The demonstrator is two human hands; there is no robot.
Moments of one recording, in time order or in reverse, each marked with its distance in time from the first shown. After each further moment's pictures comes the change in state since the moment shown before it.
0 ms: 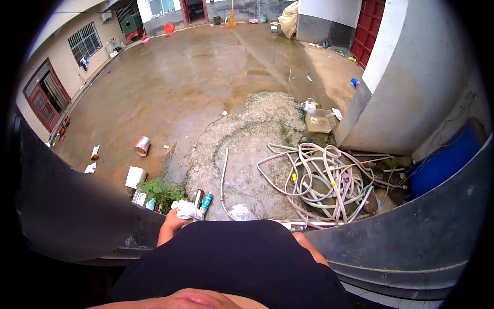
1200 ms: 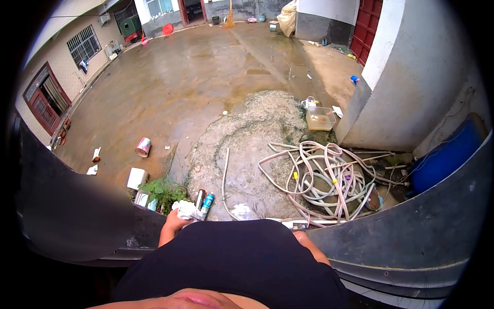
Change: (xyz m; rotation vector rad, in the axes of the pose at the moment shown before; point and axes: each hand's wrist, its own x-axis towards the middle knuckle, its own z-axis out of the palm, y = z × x) left_hand 0.003 -0.014 0.001 0.017 0.021 -0.031; right_hand -0.002 -0.001 0.000 0.010 0.011 -0.005
